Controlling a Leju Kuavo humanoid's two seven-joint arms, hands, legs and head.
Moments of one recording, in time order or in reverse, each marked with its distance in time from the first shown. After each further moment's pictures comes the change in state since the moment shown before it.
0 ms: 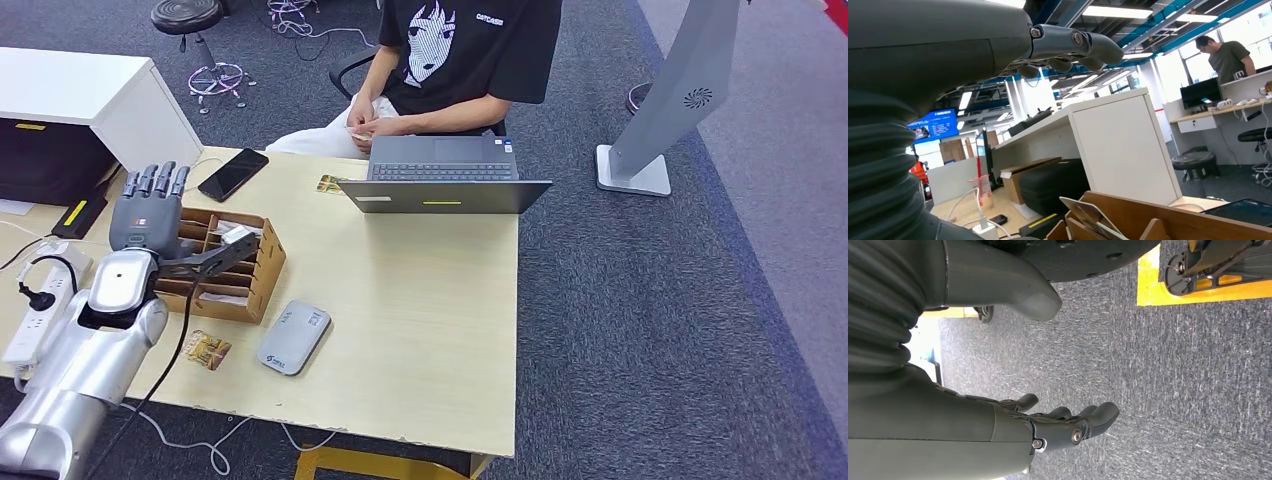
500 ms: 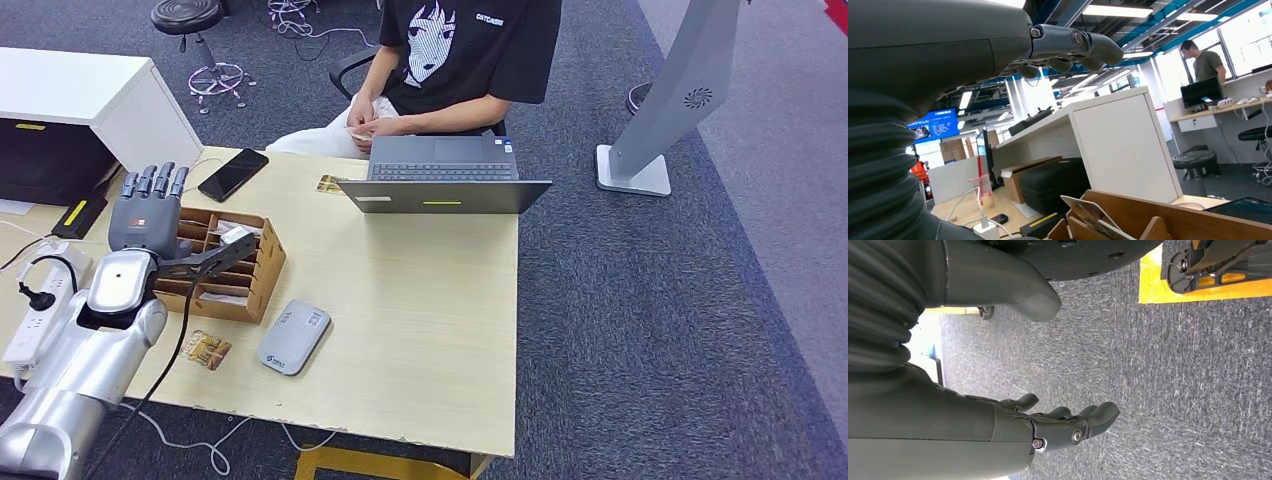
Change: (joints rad) left arm 0.001 0.001 0.000 0.000 0.002 -0.001 0.001; right arm -0.002 0.002 0.019 0.003 -0.001 -0.004 0.008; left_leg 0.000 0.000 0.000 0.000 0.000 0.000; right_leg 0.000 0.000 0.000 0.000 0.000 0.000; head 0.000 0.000
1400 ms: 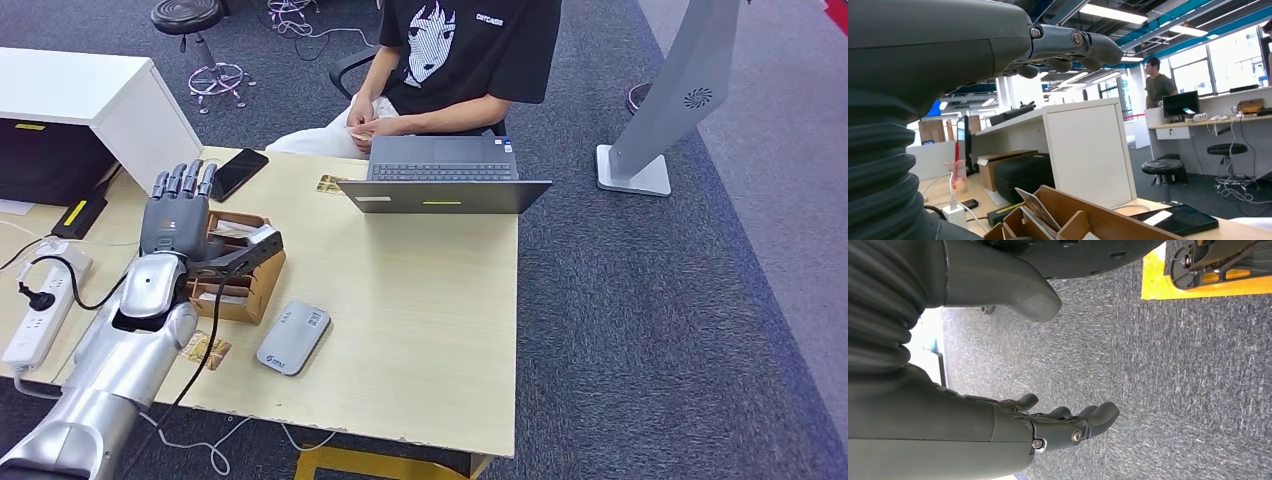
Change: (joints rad) left arm 0.000 -0.097 0.000 0.030 0.016 0.104 -0.013; right arm -0.006 0.002 0.041 0.000 -0.015 -0.021 0.017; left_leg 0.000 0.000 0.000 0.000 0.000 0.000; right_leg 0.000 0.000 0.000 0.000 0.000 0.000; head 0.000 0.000
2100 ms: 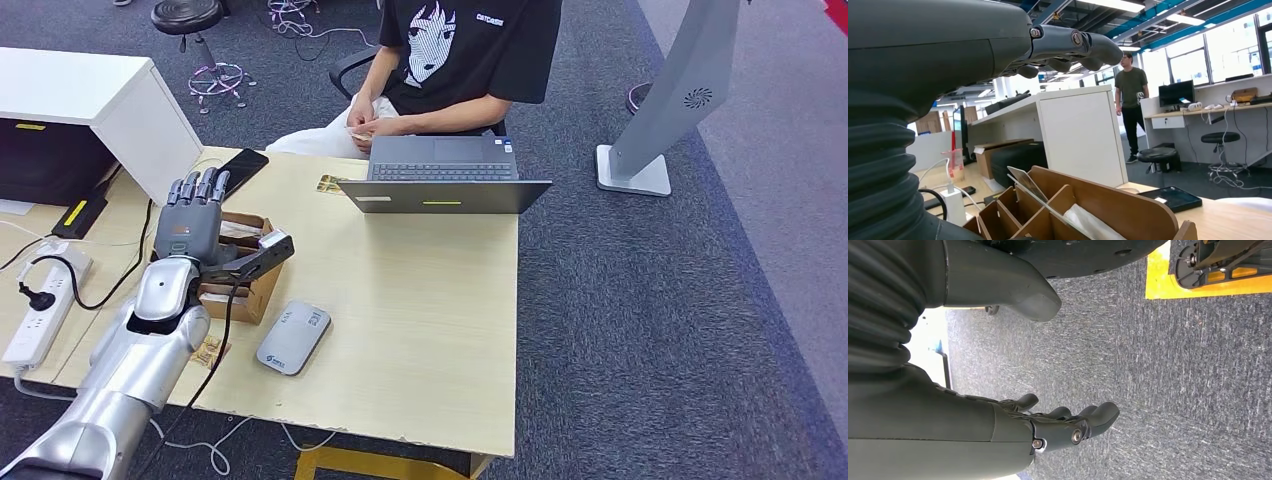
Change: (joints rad) left arm 0.002 -0.037 0.000 0.031 0.003 -0.003 0.000; right arm -0.001 0.000 0.004 0.001 -0.004 0.000 0.016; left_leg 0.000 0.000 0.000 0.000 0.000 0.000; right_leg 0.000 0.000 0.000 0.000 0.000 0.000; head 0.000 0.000
